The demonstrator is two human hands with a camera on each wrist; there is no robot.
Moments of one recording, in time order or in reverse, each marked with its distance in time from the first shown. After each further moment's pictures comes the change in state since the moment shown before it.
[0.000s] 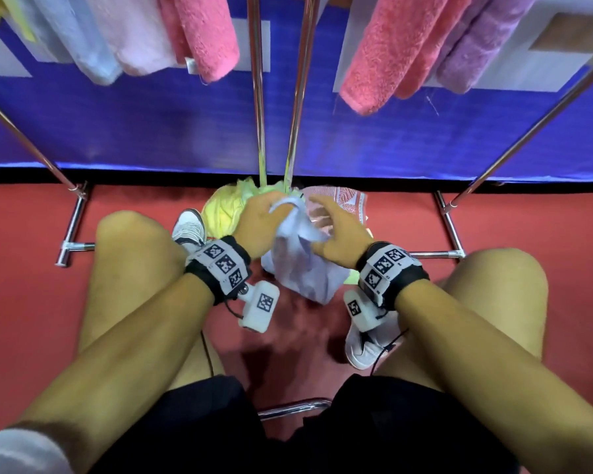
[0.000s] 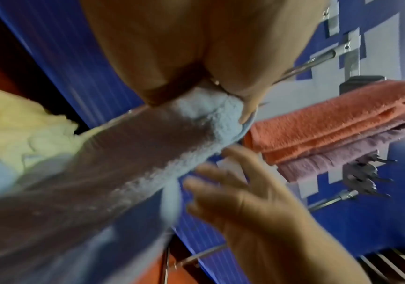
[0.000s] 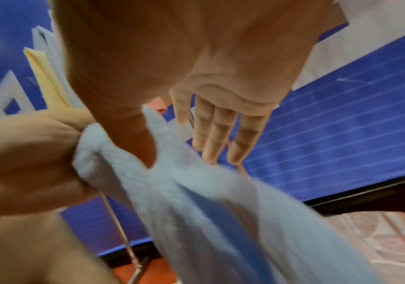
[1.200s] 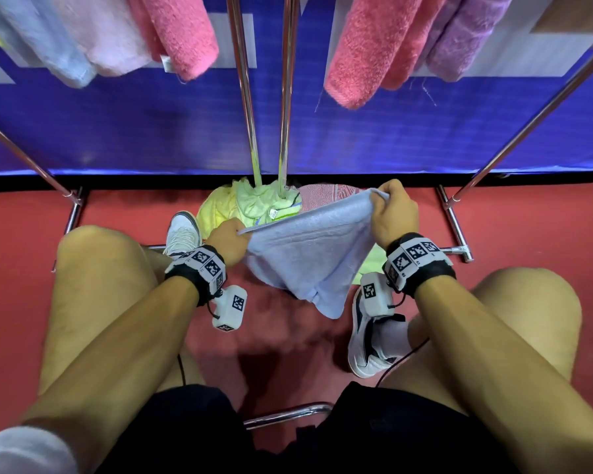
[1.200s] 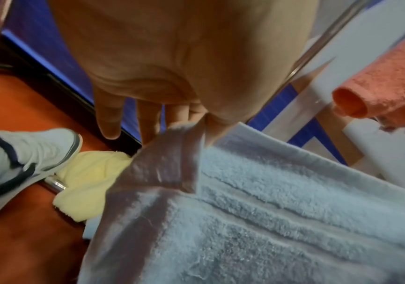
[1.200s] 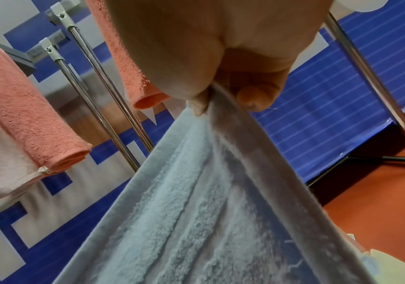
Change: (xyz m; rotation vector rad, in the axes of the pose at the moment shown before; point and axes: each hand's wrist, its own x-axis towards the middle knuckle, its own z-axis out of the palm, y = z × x) left_hand 0.011 -0.074 -0.023 0.547 -0.043 -0.491; right_hand 0.004 0.055 -0.054 -0.017 0.617 0.275
